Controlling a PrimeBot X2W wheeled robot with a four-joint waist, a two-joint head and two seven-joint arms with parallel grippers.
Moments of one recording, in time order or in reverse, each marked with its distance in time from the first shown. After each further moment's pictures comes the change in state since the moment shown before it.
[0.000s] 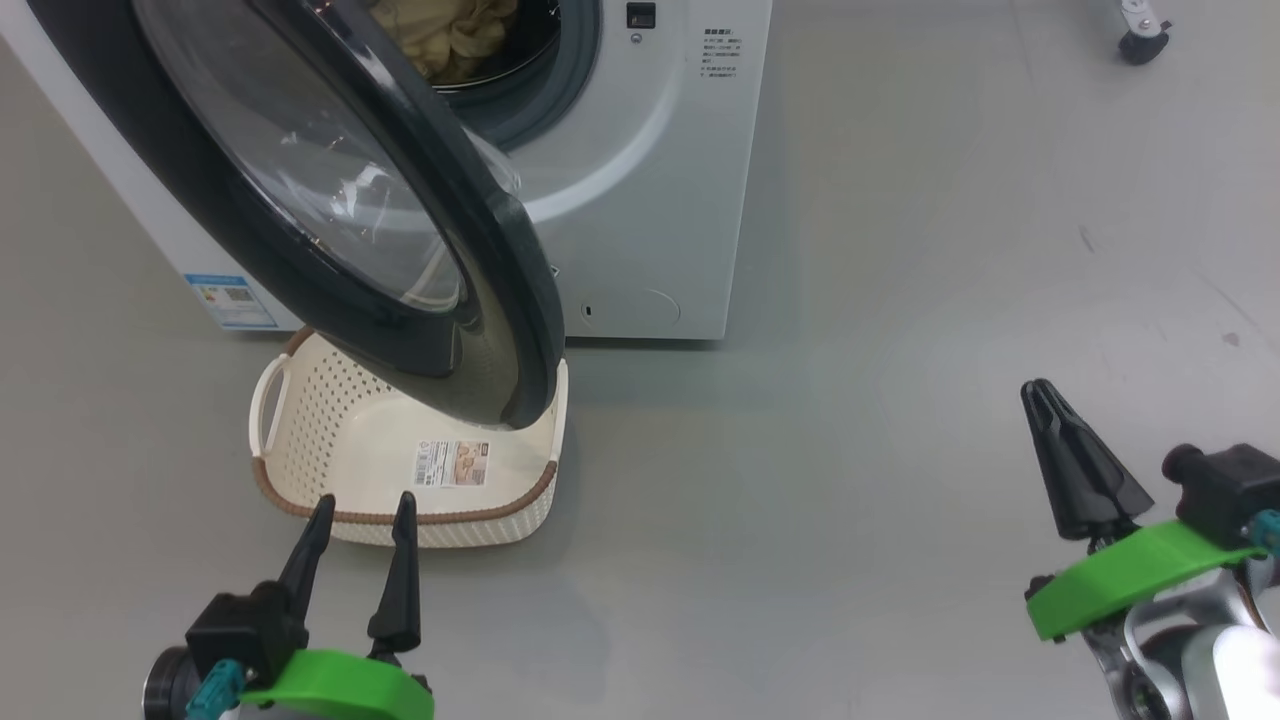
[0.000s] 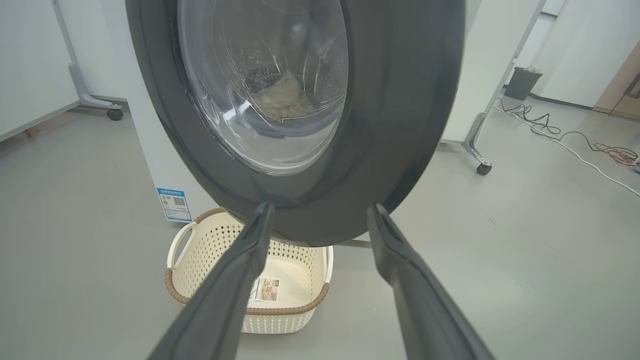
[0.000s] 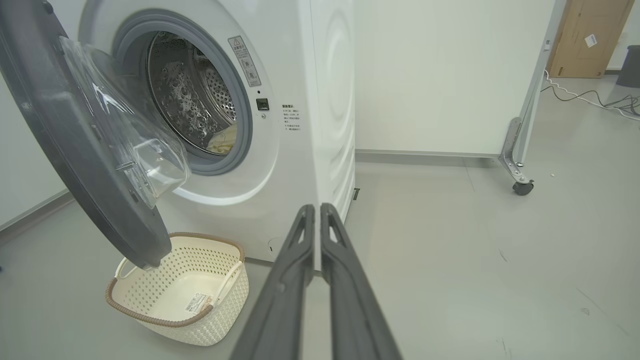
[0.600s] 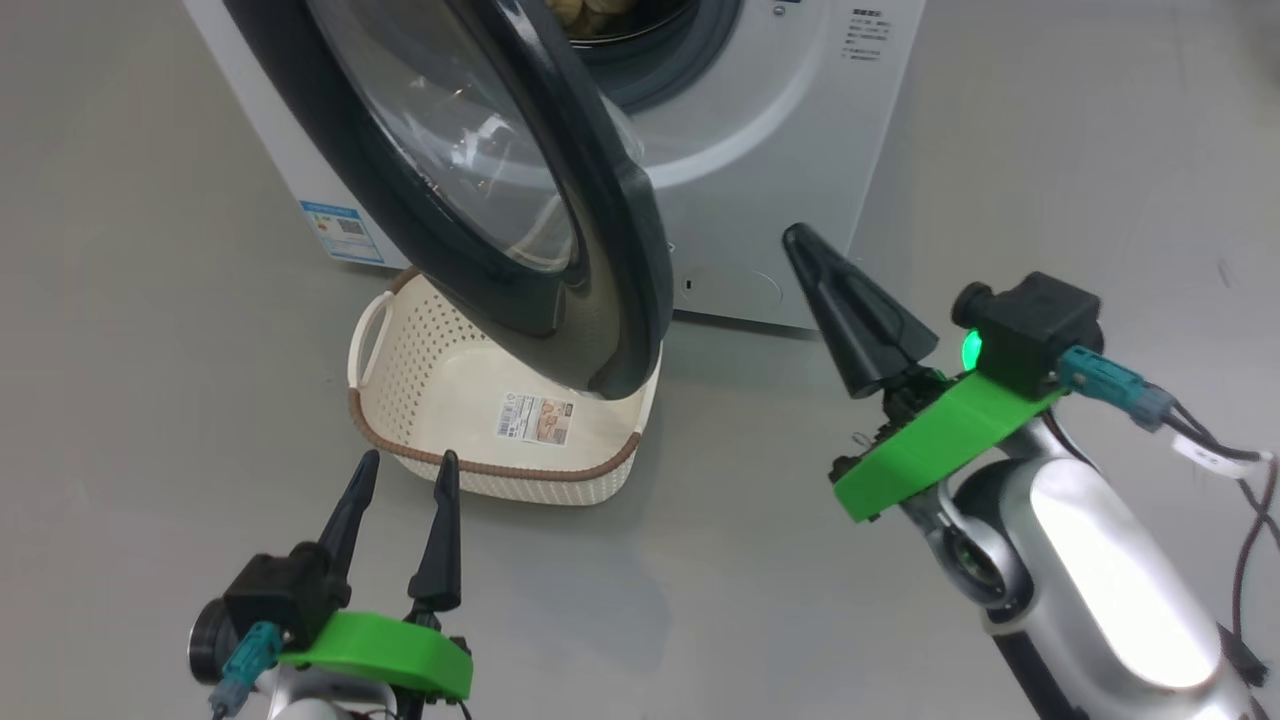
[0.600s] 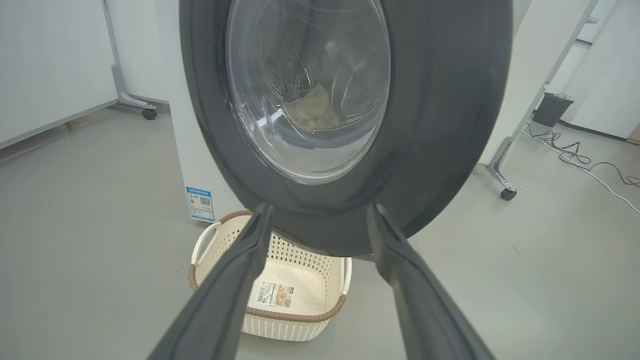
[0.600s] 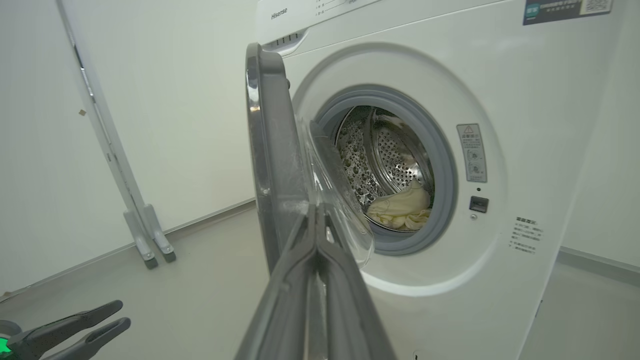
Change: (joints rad) left arm -0.080 -0.039 -0.041 0.035 -0.006 -0.010 -0.026; right arm -0.385 -0.037 0.405 0.027 0.143 0.000 -0.019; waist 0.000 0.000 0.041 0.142
